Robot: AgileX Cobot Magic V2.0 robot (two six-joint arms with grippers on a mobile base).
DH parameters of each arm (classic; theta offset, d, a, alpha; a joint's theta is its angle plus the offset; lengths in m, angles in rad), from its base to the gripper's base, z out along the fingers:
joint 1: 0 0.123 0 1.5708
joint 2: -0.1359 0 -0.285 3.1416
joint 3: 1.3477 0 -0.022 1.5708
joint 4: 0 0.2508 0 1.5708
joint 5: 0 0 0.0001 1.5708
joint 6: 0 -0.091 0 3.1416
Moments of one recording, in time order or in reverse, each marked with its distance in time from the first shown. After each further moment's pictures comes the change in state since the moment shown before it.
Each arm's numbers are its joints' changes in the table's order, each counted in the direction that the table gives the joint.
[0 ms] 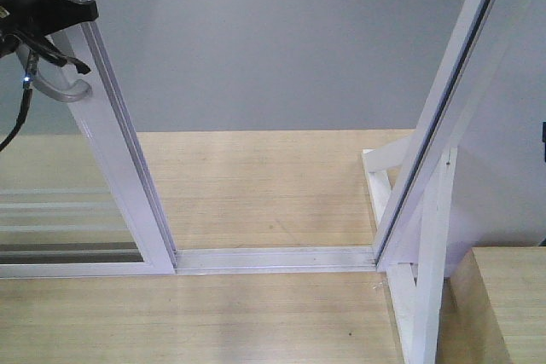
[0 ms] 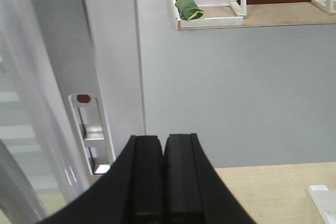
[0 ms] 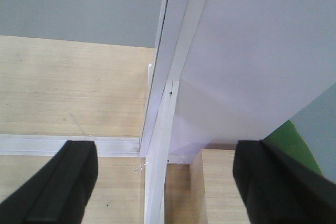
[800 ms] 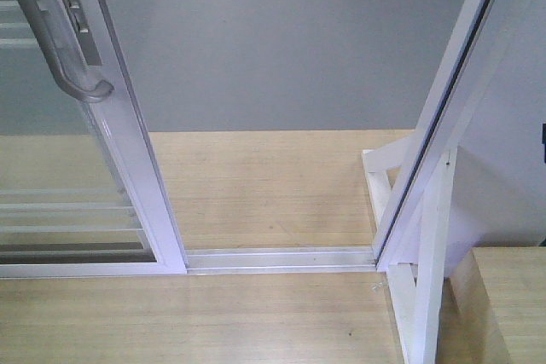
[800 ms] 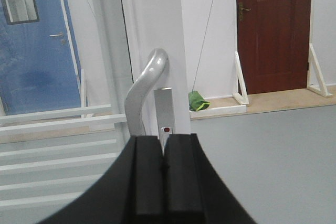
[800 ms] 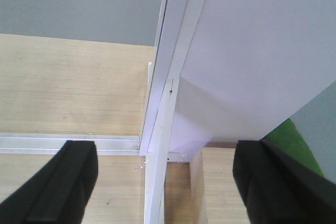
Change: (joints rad) left arm 0.019 0.890 0.595 0.099 0.062 0.012; right arm 0.000 0.000 0.000 0.000 -0.005 0.000
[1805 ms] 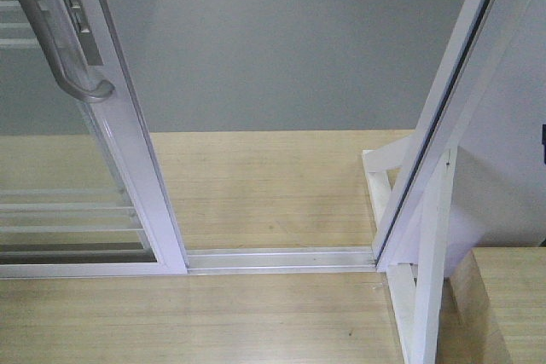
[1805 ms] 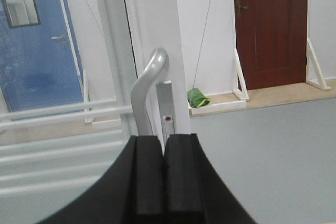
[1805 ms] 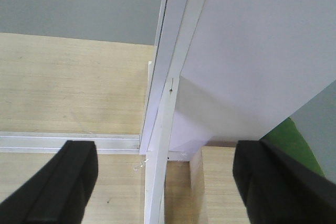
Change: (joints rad) left arm 0.000 0.204 0.040 0.004 -0.185 -0.024; right arm 0.000 0.000 0.000 0.000 -0.005 0.000
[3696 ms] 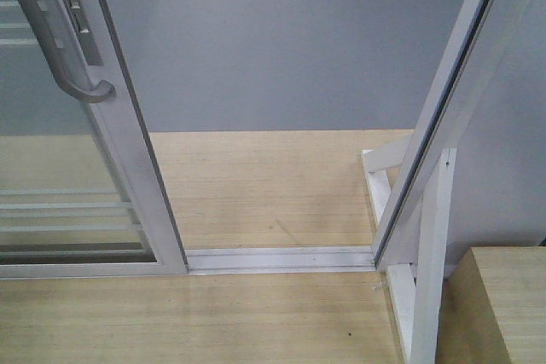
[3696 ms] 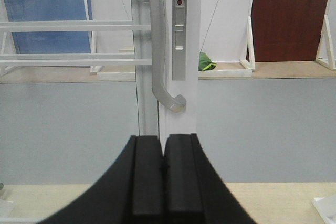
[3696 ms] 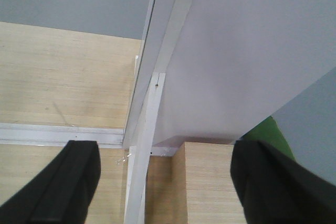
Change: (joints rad) left arm 0.075 0.589 0.528 -0.001 -0.162 0.112; right arm 0.000 0.000 0.000 -0.067 -0.012 0.004
